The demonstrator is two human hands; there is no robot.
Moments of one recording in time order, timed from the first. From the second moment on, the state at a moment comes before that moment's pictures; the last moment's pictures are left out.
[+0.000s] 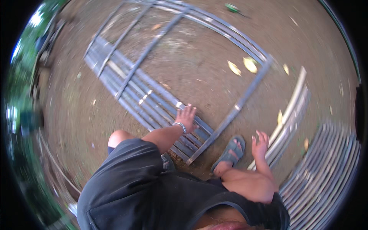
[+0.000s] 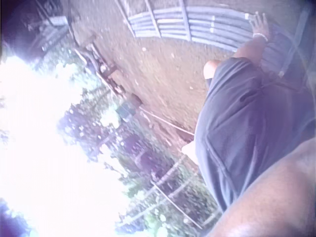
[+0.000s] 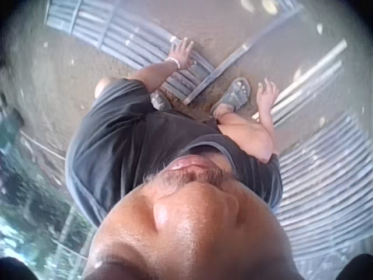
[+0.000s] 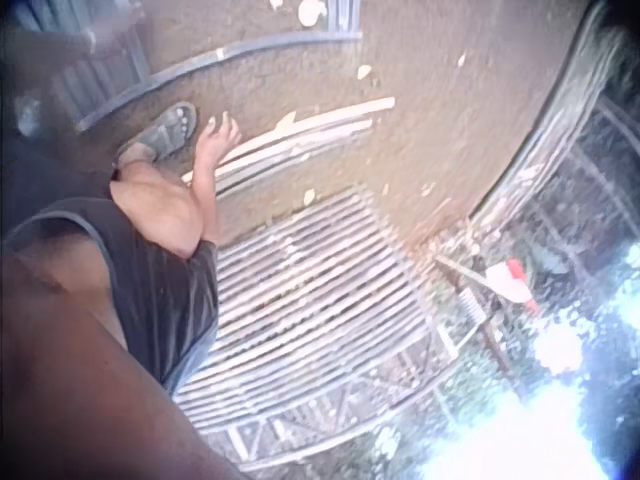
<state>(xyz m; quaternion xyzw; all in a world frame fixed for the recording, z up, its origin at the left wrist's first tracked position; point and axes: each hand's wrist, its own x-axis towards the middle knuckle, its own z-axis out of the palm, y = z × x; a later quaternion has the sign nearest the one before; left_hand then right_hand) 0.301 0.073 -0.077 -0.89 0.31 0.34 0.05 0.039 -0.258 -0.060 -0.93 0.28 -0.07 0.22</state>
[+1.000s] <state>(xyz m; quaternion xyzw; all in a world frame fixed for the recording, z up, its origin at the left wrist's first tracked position) 0.260 0.026 -0.061 -0.77 0.52 0.35 0.11 -0.208 -0.132 -0.118 -0.47 0.87 -0.01 0.16</state>
